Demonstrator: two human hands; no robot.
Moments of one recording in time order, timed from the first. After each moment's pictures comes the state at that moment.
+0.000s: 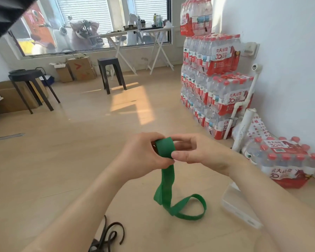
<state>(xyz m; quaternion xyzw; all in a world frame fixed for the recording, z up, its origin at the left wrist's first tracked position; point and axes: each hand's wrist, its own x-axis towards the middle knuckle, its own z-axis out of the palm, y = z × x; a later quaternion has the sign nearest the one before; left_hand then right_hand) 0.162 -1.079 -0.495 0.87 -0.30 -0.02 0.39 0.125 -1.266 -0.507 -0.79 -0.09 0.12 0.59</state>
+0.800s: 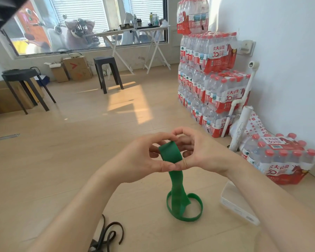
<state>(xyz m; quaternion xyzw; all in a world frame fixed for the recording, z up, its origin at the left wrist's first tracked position) 0.156 -1.067 -0.494 0.83 -0.35 -0.15 0.42 0.120 -1.262 -0.521 -0.80 -0.09 0.04 0.59</state>
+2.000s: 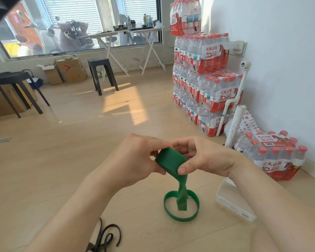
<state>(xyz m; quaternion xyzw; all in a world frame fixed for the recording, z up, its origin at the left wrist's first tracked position) 0.150 -1.072 -0.494 0.85 -0.44 0.06 0.30 0.112 -1.279 -0.522 -0.73 -0.10 0.18 0.65</state>
